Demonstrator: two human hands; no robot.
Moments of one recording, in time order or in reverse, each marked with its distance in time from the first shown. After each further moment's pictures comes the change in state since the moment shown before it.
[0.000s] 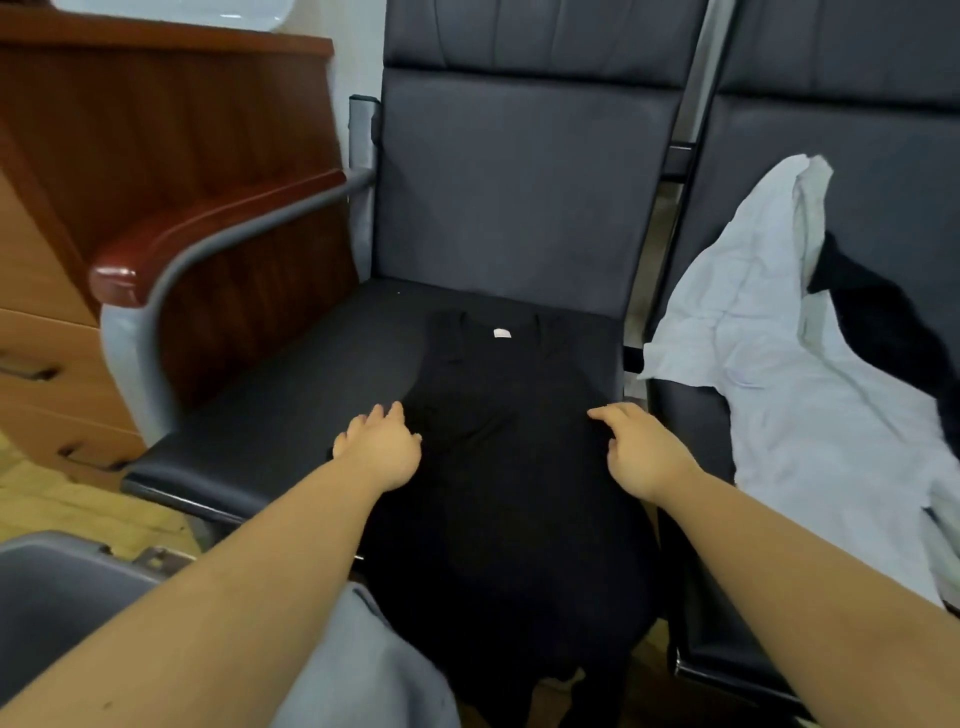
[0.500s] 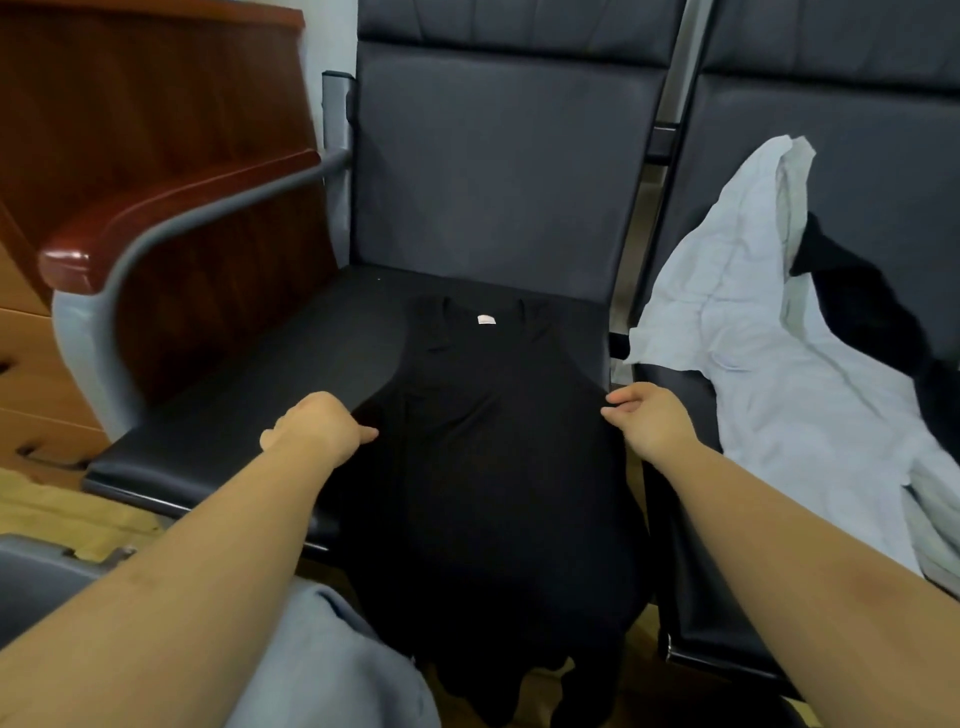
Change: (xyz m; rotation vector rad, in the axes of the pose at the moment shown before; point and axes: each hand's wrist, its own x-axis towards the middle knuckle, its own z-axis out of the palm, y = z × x) left_hand 0.019 -0.026 -0.016 -0.221 0.011 -0.303; right_hand 0.017 0.017 0.001 0.528 0.236 0.350
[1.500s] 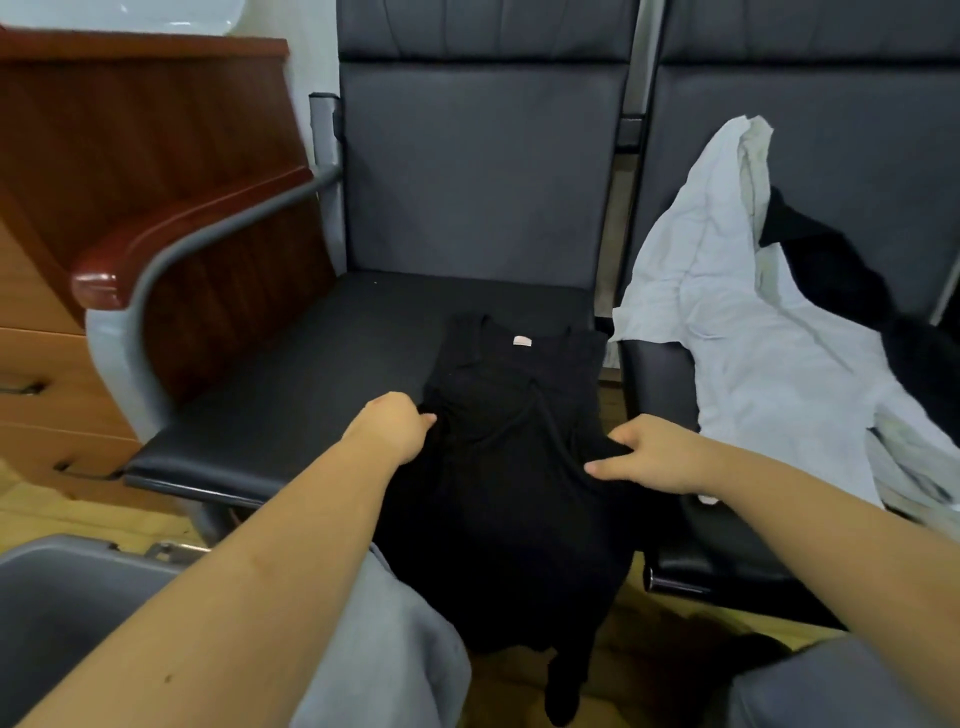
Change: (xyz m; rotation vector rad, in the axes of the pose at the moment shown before) left_hand -0.049 0.027 0.030 0.120 -0.035 0.317; right_hand -0.091 -0.002 -0.043 -0.260 -0.523 -0.113
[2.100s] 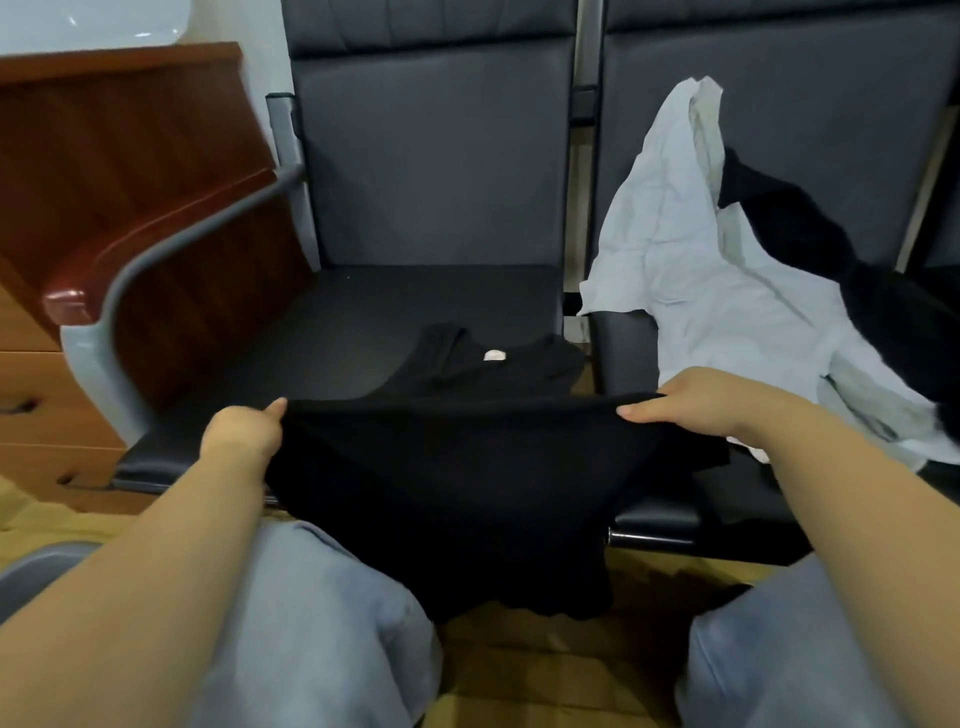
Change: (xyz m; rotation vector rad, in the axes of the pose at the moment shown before) left_hand -0.008 -0.073 -0.033 -0.186 0.261 -0.389; right_hand -0.046 0.033 -0.046 0.069 0.096 0.192
